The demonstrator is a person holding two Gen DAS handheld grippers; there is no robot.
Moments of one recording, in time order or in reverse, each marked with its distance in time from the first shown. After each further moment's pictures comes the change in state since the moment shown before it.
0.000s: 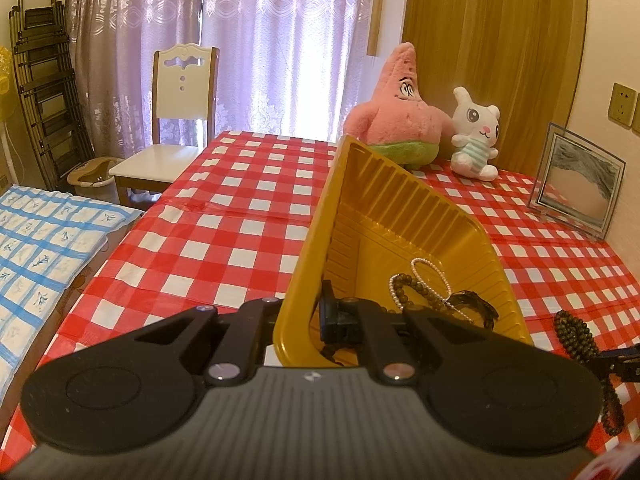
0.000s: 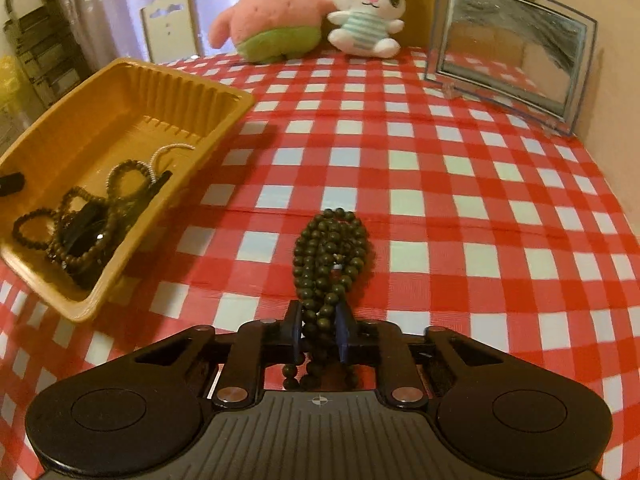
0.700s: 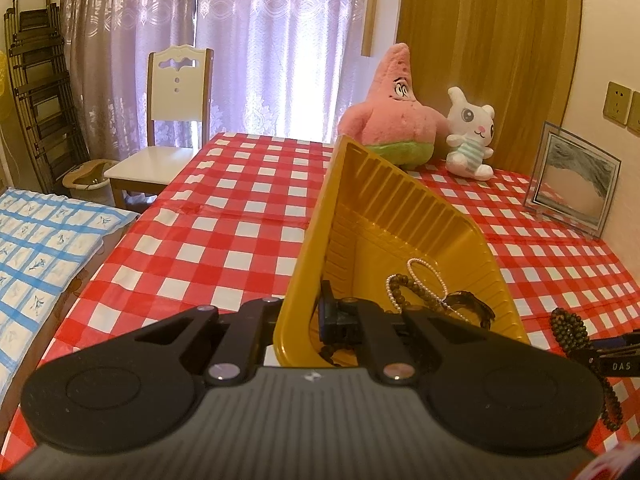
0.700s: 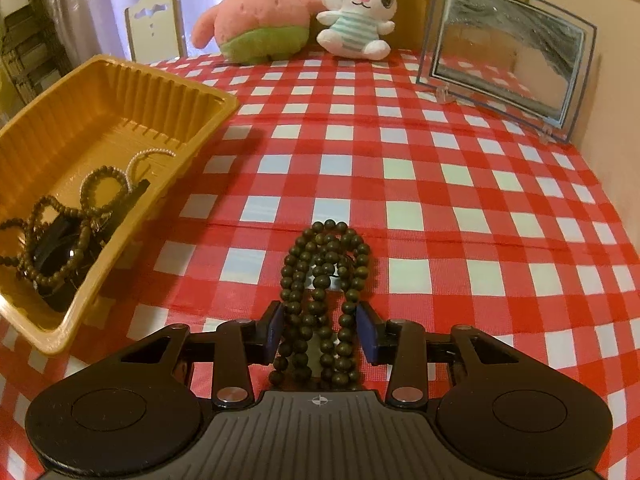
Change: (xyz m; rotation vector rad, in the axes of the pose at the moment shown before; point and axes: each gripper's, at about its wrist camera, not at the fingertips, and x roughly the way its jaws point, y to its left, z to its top) left arm -0.001 -0.006 -0.001 0.013 -0.004 -0.008; right arm 0.016 0.009 0.004 -0.035 -0.019 -0.050
